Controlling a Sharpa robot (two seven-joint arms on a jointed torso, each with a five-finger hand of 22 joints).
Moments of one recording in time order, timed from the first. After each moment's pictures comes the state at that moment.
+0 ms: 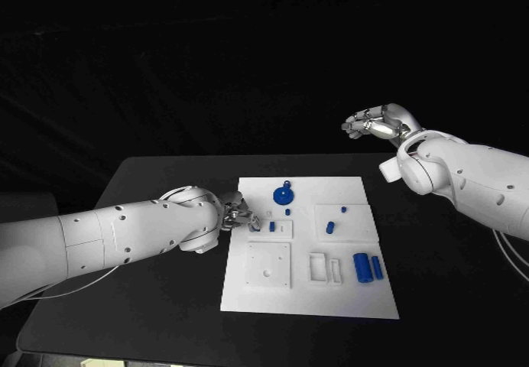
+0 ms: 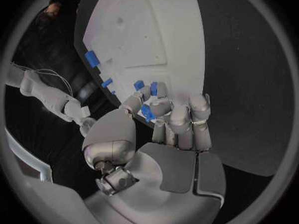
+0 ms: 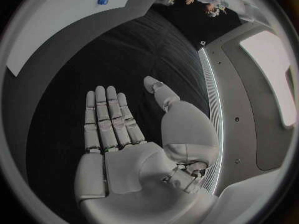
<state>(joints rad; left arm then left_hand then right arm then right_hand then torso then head) 1.31 -0.65 -0.24 1.36 -1.03 -0.15 -0.42 0.75 0.07 0.58 -0.28 0.40 1.15 -0.02 0.33 0.59 1.34 -0.11 1.21 0.73 1.26 -0.19 1.53 0.68 0.12 1.06 -0.18 1.22 1.27 1.33 -0.61 0.01 0.94 -0.62 -0.29 0.25 0.94 -0.10 0.43 -0.29 0.43 0.84 0.21 0.09 0.71 1.00 0.16 0.24 0.16 0.86 0.16 0.33 0.52 0.21 0.58 0.23 0.42 0.89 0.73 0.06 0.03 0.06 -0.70</state>
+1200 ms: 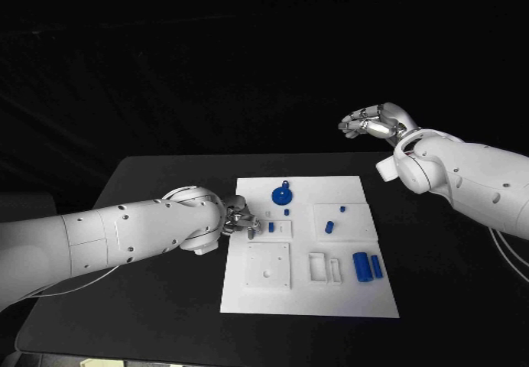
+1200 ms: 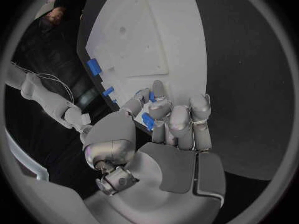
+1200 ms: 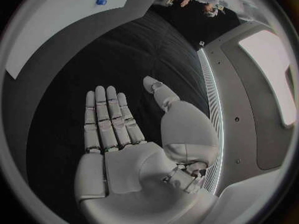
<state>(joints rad) 1.31 -0.63 -0.24 1.35 -1.03 -0.07 -0.43 0.71 0.07 0.61 -0.31 0.35 1.20 -0.02 0.44 0.71 1.37 -0.13 1.21 0.74 1.29 -0.19 1.53 0.69 0.11 1.06 -0.18 1.23 1.27 1.33 -0.60 0.01 0.94 -0.62 -0.28 0.25 0.94 -0.10 0.43 -0.29 0.43 0.84 0.21 0.09 0.70 1.00 0.16 0.24 0.15 0.86 0.16 0.33 0.52 0.21 0.57 0.23 0.42 0.89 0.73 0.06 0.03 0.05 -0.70</state>
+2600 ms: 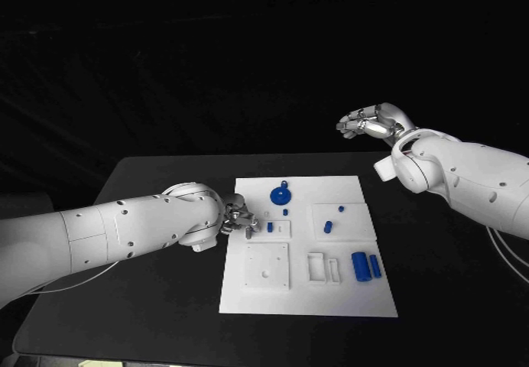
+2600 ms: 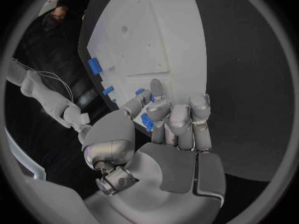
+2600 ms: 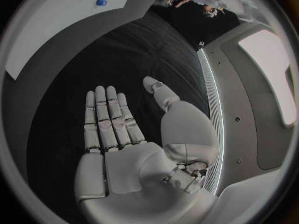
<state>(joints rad) 1.33 -0.62 -0.24 1.32 -1.00 -0.03 -0.43 0.71 0.04 0.69 -0.24 0.23 1.27 -0.02 0.45 0.70 1.38 -0.13 1.20 0.74 1.28 -0.19 1.52 0.69 0.11 1.06 -0.18 1.23 1.26 1.33 -0.60 0.01 0.93 -0.62 -0.27 0.24 0.94 -0.10 0.43 -0.29 0.44 0.83 0.21 0.09 0.70 1.00 0.16 0.24 0.14 0.86 0.16 0.33 0.52 0.21 0.57 0.23 0.42 0.90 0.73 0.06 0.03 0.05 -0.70</state>
